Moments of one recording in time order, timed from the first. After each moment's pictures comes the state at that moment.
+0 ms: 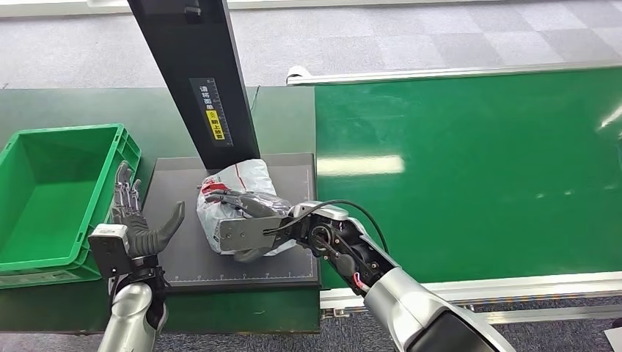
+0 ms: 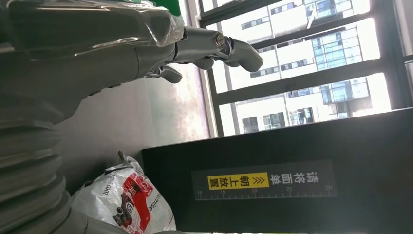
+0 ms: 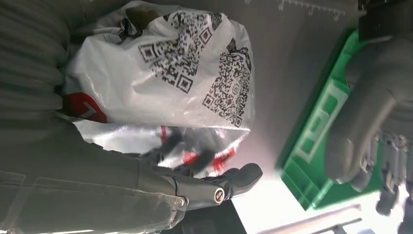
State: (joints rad) left arm -0.19 -0.13 0.10 -1.40 -0.12 0.16 -0.61; right arm -0.81 0.27 0.75 -0.68 0.33 0.29 -0.35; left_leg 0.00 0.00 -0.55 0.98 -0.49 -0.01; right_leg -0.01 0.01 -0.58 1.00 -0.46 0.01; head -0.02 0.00
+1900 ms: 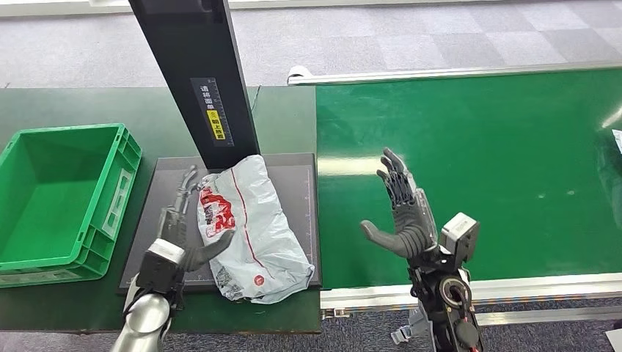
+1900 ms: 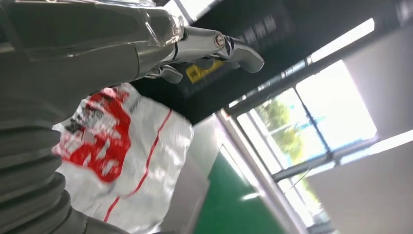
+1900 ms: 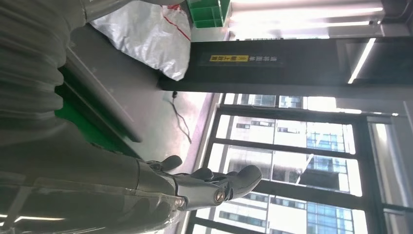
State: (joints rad) left arm -0.13 -0.11 -0.08 -1.50 -0.49 -0.02 -0.53; right arm -0.18 0.10 0.07 -1.43 -0.16 0.32 -0.50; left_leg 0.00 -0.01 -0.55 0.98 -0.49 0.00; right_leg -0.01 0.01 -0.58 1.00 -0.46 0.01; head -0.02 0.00
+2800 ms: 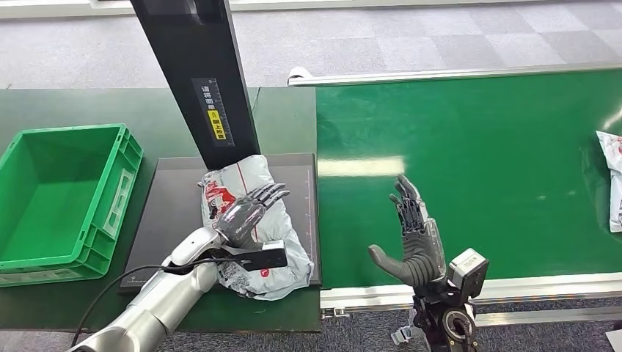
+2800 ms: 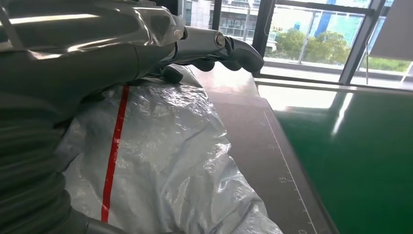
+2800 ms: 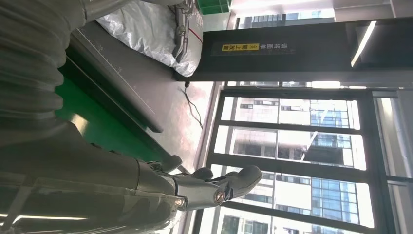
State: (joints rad) left arm -0.58 0.00 -0.45 -0.82 -0.97 0.09 -0.38; right arm -0.07 0.13 0.03 -1.48 -0.12 0.27 -0.56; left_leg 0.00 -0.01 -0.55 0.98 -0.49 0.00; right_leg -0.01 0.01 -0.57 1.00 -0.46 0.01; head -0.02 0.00
